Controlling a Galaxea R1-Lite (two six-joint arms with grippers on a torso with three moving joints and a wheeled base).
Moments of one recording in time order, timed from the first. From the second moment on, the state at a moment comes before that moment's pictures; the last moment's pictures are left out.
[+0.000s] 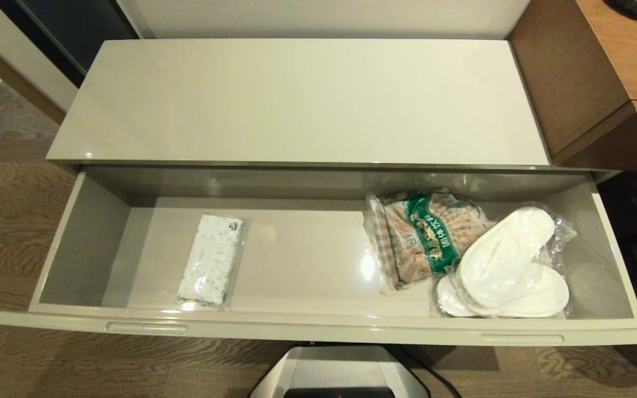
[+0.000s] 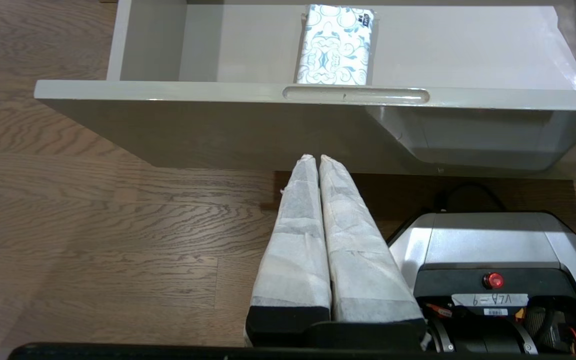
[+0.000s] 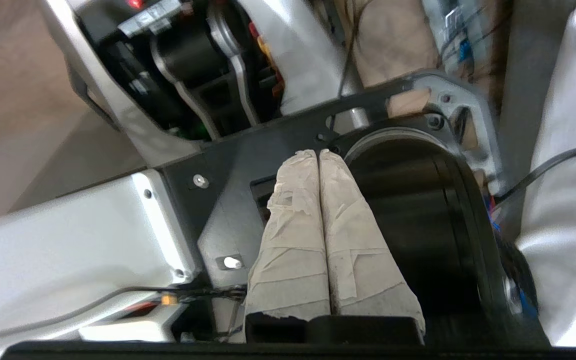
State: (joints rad) left arm 0.01 0.00 0.00 0.00 -0.01 0.03; right arm -0.09 0.62 -0.57 1.06 0.17 0.36
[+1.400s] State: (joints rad) left arm 0.01 0.00 0.00 0.00 -0.01 0.04; right arm -0.06 1.40 -0.69 0.28 0.23 0.85
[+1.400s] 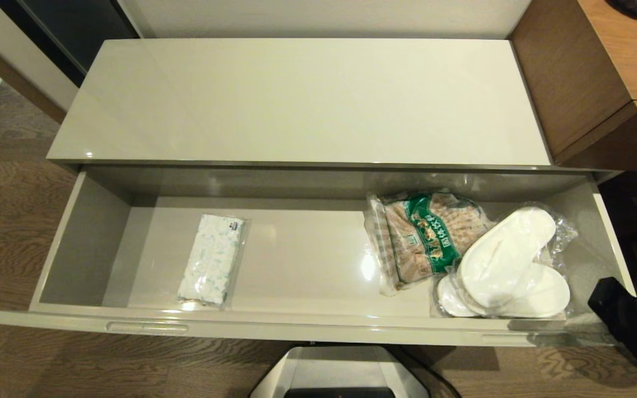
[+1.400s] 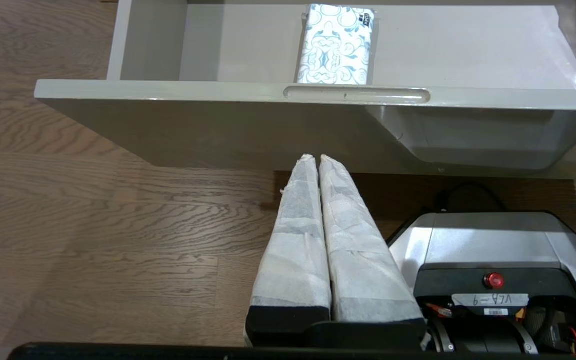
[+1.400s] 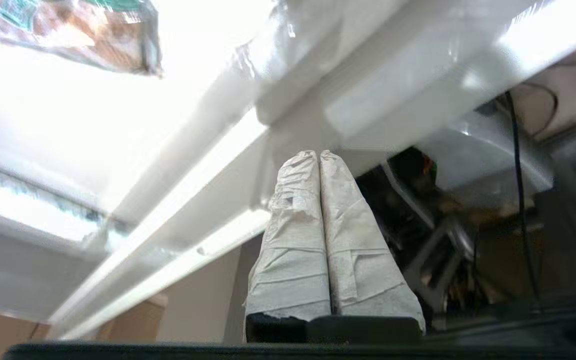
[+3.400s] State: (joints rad) left arm 0.01 0.00 0.00 0.00 -0.01 0.04; right arm 0.04 1.59 -0.80 0.25 0.15 1.01
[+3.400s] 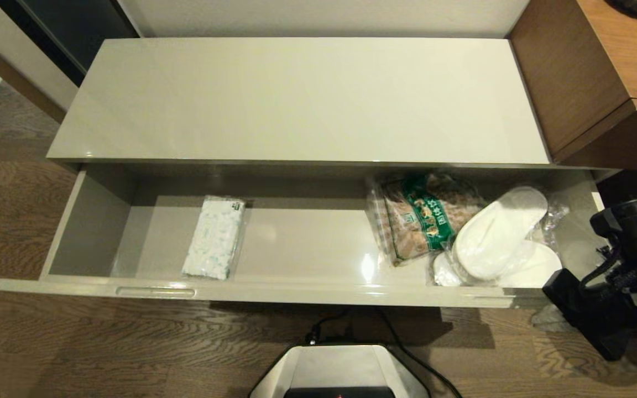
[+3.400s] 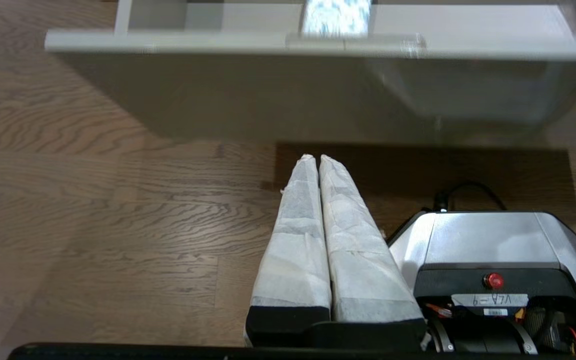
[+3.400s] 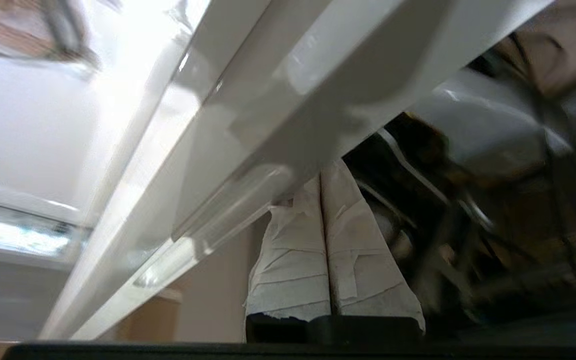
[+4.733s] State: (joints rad) left arm 0.01 0.00 0.00 0.00 -0.01 0.03; right arm 0.00 1.89 -1.47 0.29 0.13 1.02
